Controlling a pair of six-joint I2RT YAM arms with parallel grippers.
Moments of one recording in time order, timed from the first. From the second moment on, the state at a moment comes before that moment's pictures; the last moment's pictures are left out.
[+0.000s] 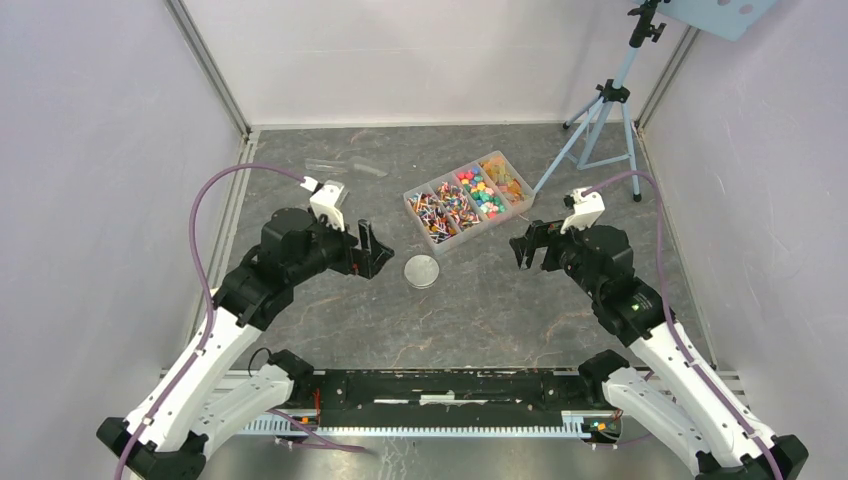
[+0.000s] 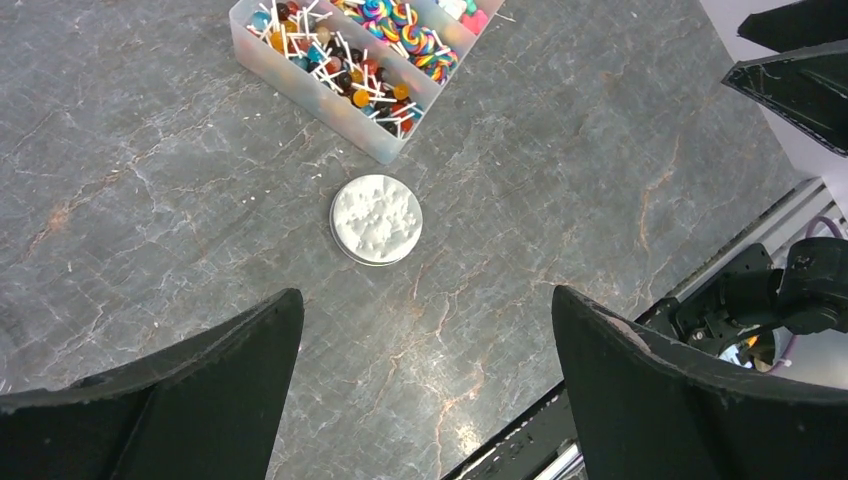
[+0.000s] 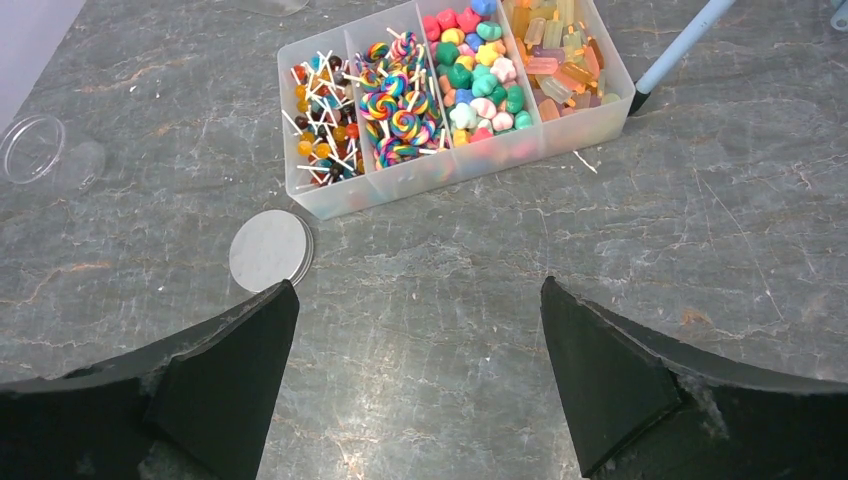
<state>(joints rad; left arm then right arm) -0.53 0.78 0.93 -0.57 0.16 -0.30 0.48 0.70 0.68 -0.31 0.07 0.28</state>
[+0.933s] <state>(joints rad) -0.25 1.58 1.45 -0.73 -0.60 -1.10 0.48 0.55 0.63 -0.19 -0.08 0.32</state>
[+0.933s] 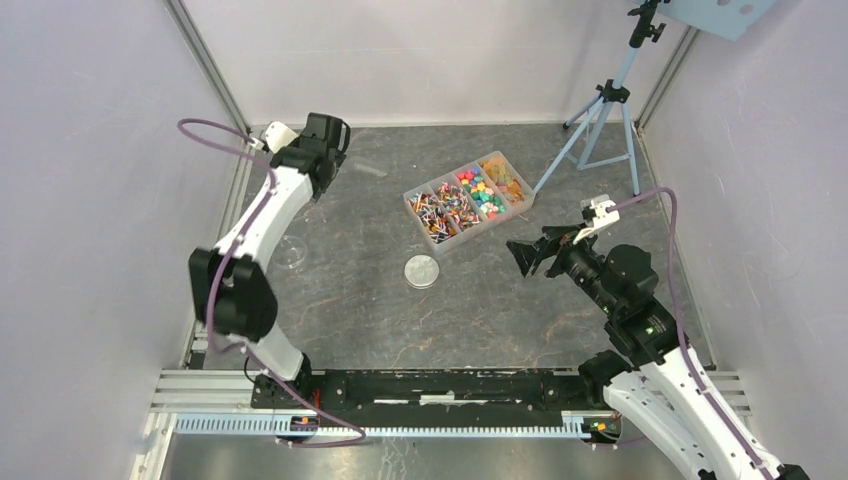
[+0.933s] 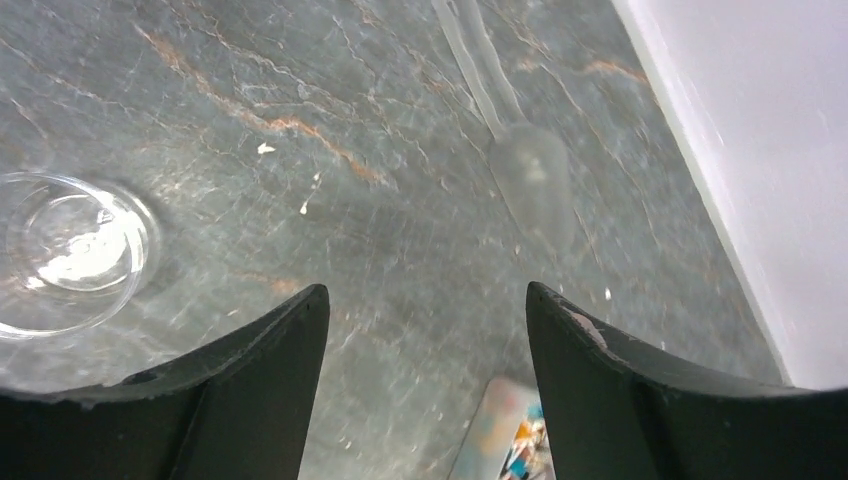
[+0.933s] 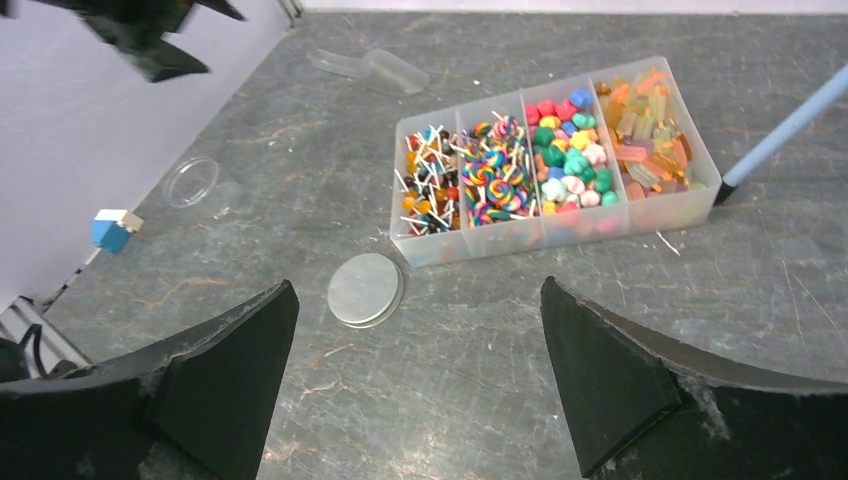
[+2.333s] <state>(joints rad) 0.09 2.38 1.97 -0.52 -0.26 -1.27 0.48 0.68 0.63 -0.13 -0.06 0.26</state>
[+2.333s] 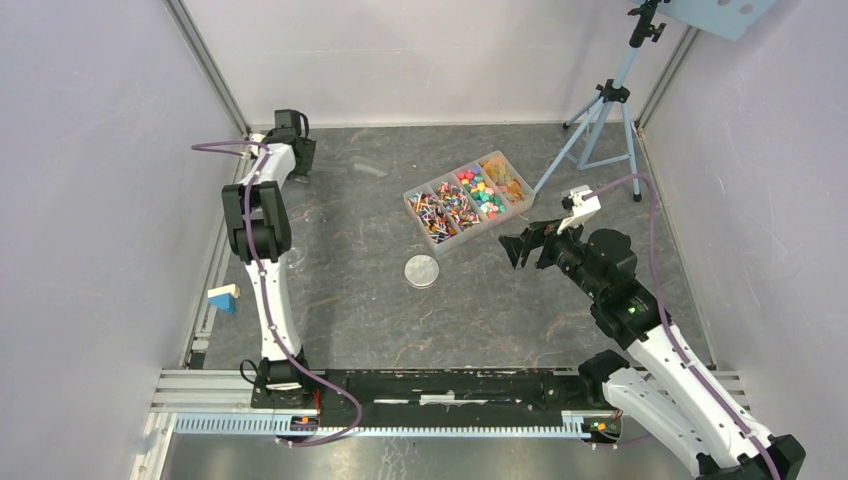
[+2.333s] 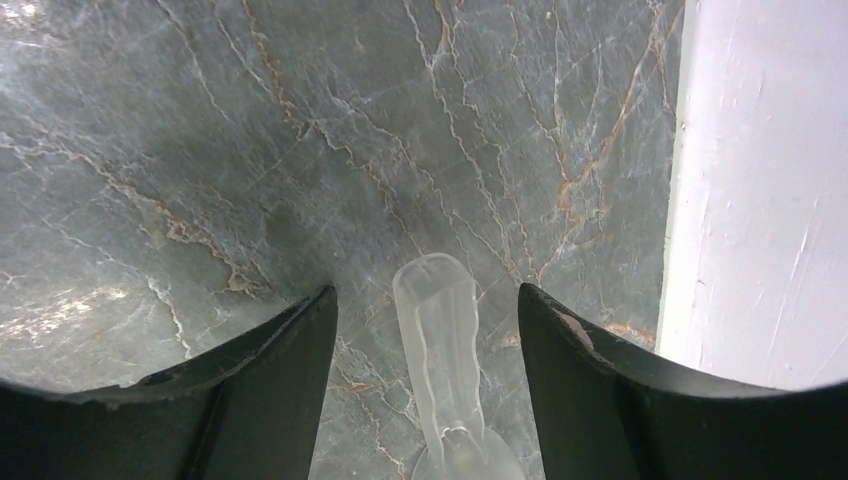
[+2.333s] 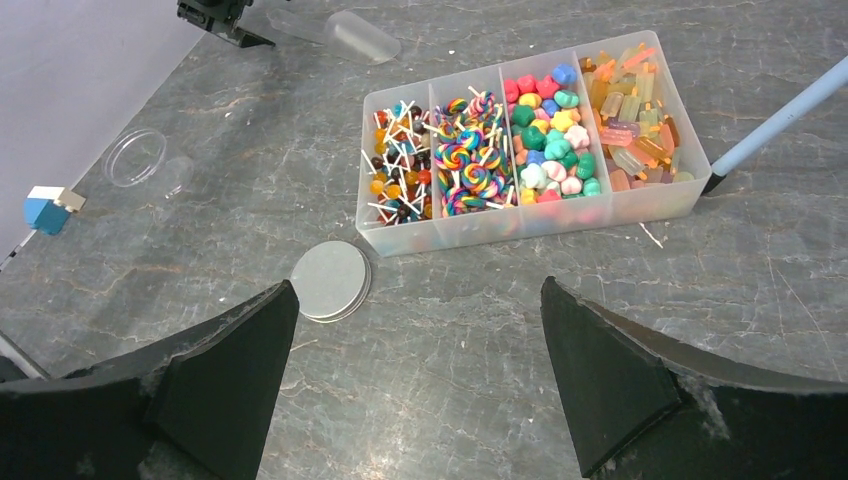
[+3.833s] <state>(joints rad) 0.07 1.54 1.16 -0.33 0.10 -1.33 0.48 0.67 0.39 0.44 -0.27 0.25</state>
